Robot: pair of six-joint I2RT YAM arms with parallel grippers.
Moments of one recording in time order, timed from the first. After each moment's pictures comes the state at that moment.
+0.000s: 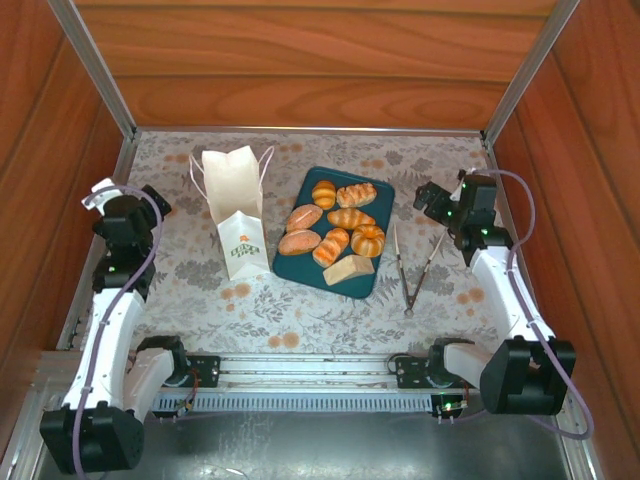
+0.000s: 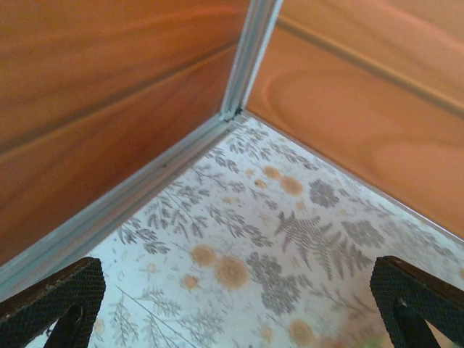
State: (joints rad) left arm 0.04 0.82 0.73 -0.29 -0.35 -0.47; right arm 0.03 1.14 0.88 -0.39 -0.16 0.47
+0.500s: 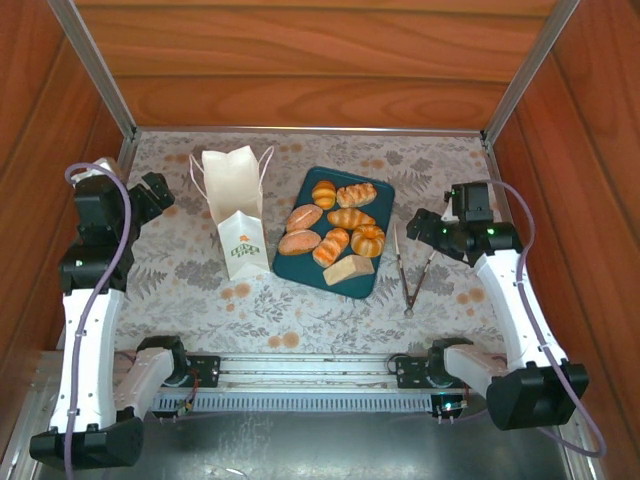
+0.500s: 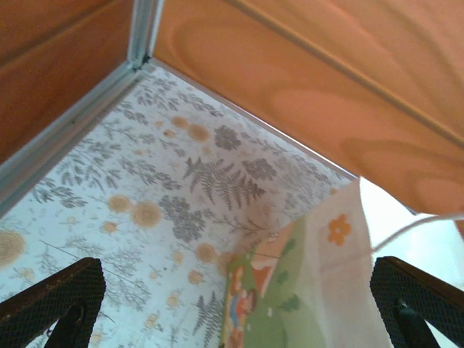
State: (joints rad) left arm 0.04 0.85 1.11 -0.72 -0.03 -0.53; right arm 0.14 1.07 1.03 -0.97 -0.12 0.45
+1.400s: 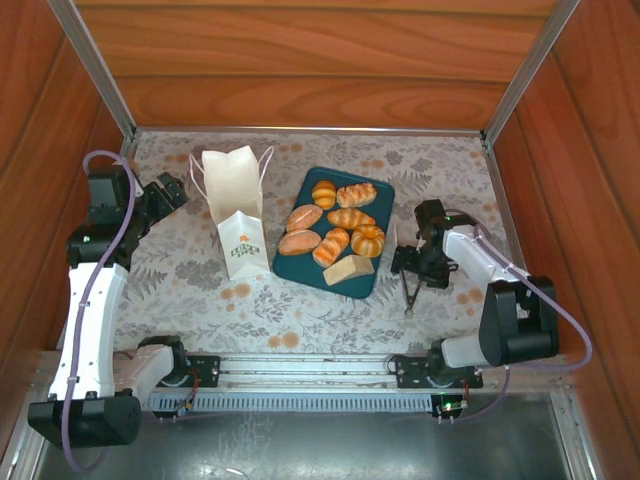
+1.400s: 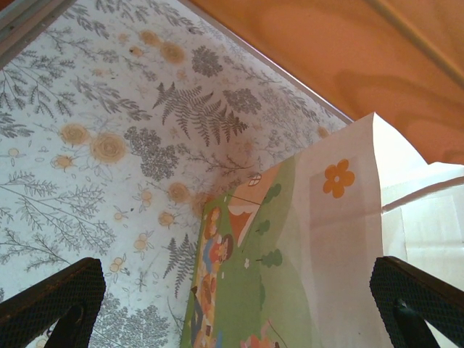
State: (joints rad) left arm 0.04 0.97 1.11 -0.77 0.11 -0.59; right arm 0.20 1.43 0.86 -0.97 -0.10 0.42
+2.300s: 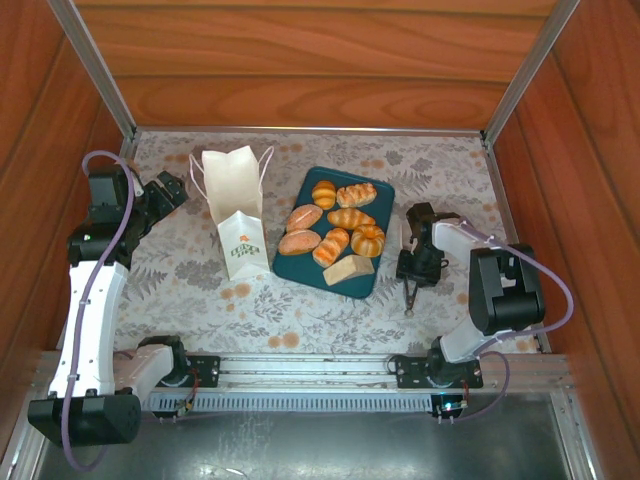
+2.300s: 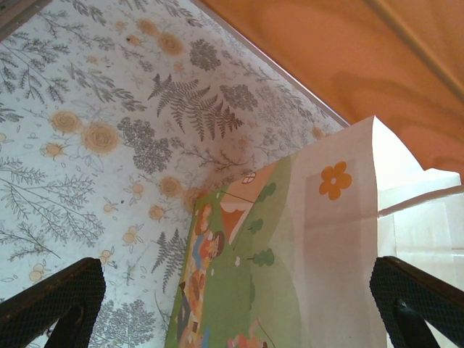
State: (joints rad) left arm 0.04 0.97 1.11 -0.77 0.12 -0.64; right arm 0.20 1.60 0.86 -0.88 -0.05 0.36
